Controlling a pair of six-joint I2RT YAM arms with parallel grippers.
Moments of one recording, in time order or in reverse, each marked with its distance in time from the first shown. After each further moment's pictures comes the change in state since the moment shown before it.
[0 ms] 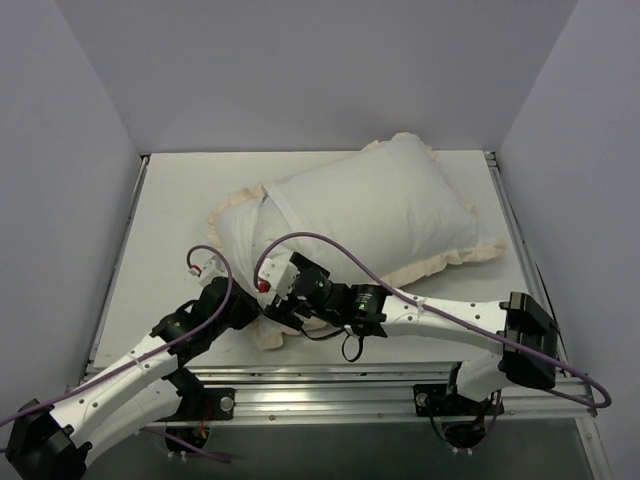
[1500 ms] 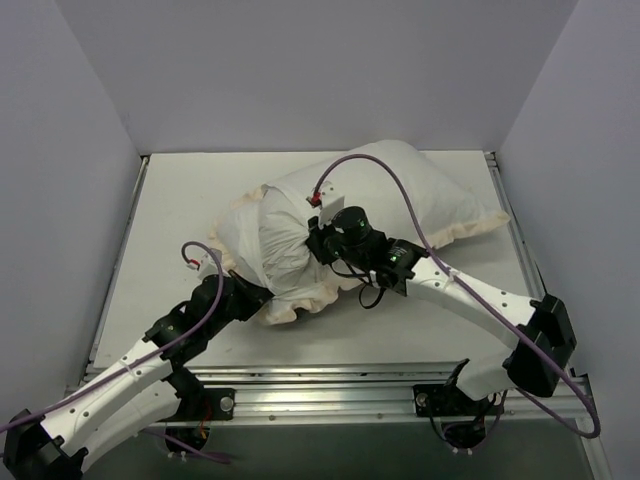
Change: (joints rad) left arm -0.013 -0.058 0.024 0.077 0.017 -0.043; right arm -0.338 -0.028 0.111 -0.004 -0.150 0.359
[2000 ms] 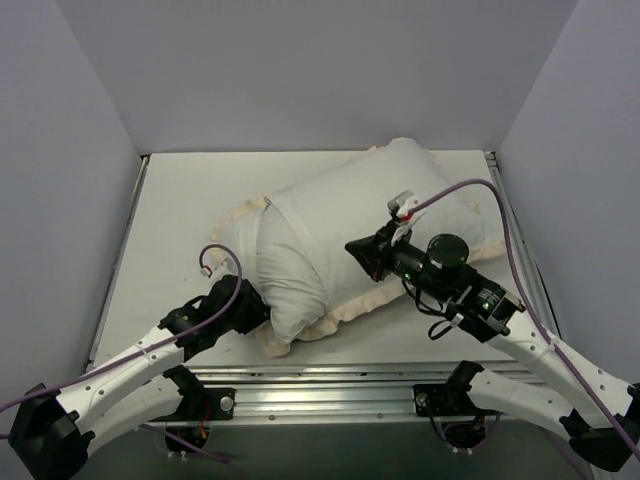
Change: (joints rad) left arm -0.021 0.155 0.002 -0.076 0.058 0.019; right arm -0.064 -0.502 -0.166 -0.010 -0.163 0.068
